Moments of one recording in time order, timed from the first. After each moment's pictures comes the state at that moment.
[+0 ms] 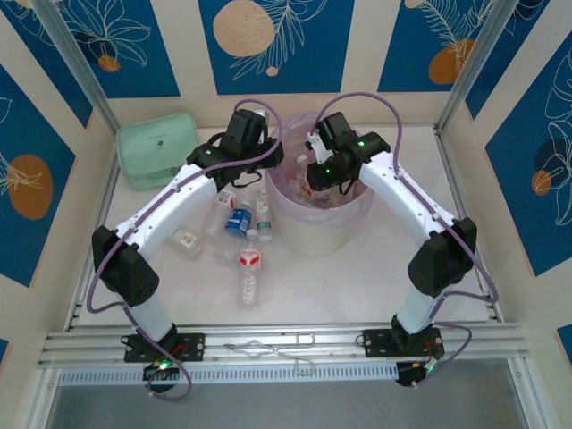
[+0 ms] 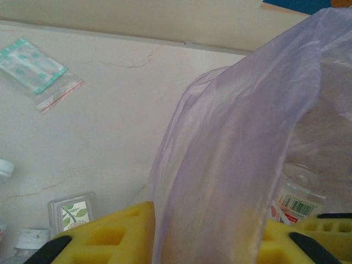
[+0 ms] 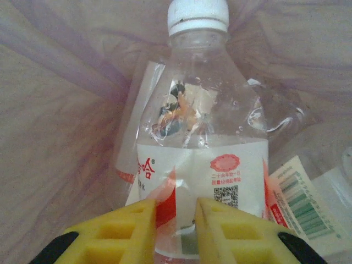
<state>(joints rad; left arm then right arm) -0.63 1.71 1.72 -0.63 -0.07 -0.57 0.50 1.70 1.70 -1.06 -0.05 0.11</state>
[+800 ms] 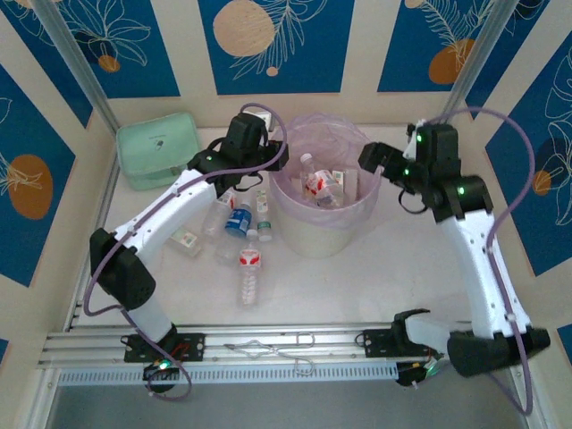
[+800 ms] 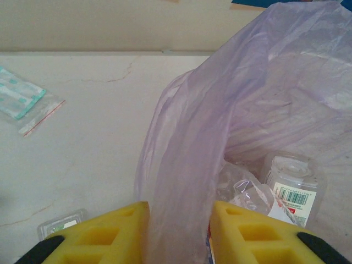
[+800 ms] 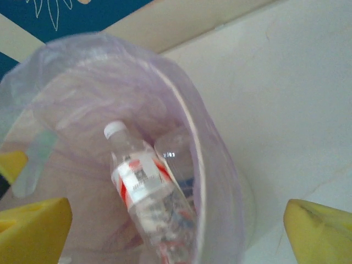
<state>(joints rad) -0.65 1.69 1.66 -0.53 -0.04 -0.46 0.19 1.11 1.40 -0.91 -0.09 0.54</state>
